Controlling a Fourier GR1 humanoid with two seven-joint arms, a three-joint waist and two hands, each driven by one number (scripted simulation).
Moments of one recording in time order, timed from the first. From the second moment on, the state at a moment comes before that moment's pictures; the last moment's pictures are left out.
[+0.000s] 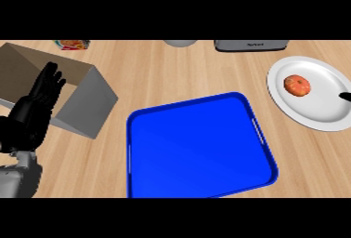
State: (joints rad) left arm -0.18 0.32 0.06 -1.64 0.10 0.07 0.18; right arm -0.44 -0.57 -0.47 -0.91 -0.04 -0.04 -0.23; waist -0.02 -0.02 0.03
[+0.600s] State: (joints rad) left arm -0.19 0.31 0.07 -1.64 0.10 0.06 0.20; right arm -0.34 -0.66 -0.52 -0.85 -0.06 0.02 -0.30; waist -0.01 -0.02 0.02
